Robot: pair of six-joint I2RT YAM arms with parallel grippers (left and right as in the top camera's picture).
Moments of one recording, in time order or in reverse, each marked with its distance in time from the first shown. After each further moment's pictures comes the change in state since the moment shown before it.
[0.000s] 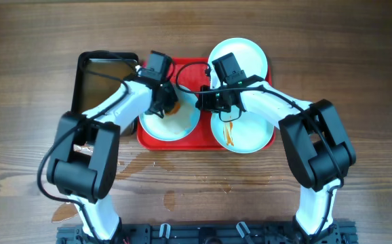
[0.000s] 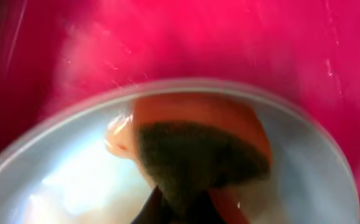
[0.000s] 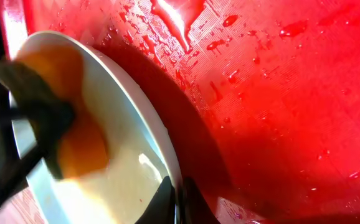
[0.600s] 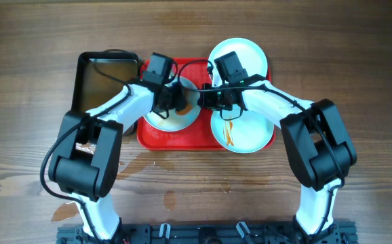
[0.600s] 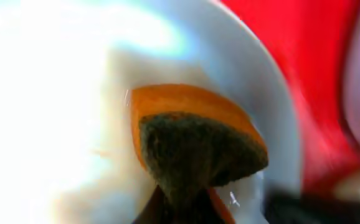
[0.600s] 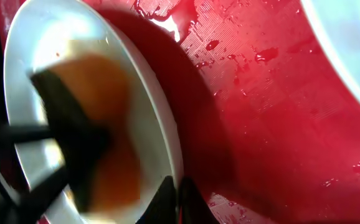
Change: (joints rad) left arm -0.004 0.014 -0.030 0.166 0.132 0.066; right arm -0.012 0.000 0.002 0.011 0.019 0.001
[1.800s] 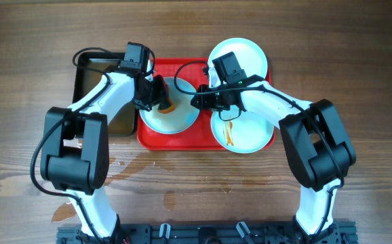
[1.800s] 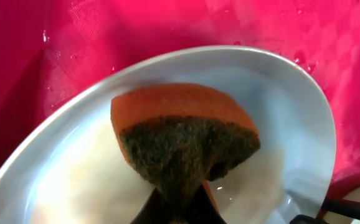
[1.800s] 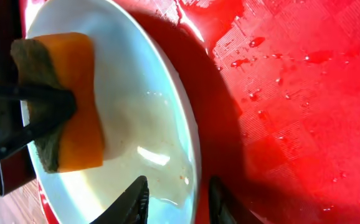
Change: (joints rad) left arm 0.135 0.015 0.101 -0.207 0.100 0.060; right arm 0.009 0.000 0.000 0.019 -0.038 -0.064
